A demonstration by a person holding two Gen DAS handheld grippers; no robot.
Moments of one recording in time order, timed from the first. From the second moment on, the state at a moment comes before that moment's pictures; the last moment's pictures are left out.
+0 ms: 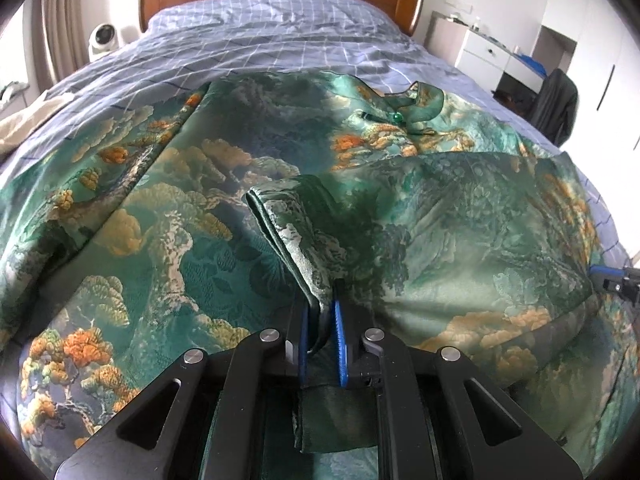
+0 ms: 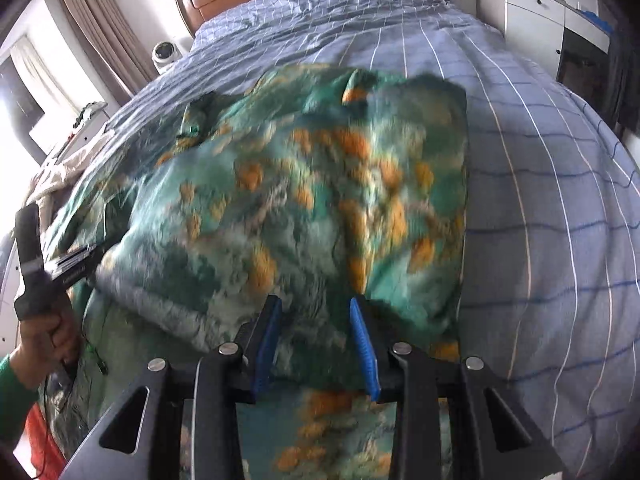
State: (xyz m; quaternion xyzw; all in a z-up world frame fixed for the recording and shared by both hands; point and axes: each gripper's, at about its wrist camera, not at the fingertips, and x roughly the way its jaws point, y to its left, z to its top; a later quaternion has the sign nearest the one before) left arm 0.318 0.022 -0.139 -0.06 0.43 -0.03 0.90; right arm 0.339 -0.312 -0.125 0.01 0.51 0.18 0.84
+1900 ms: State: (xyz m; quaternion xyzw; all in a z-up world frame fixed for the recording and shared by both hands) left arm 0.145 0.391 -0.140 -0.45 0.30 0.33 0.78; right arm 0.103 -0.244 -0.113 0.02 0.43 0.16 0.89
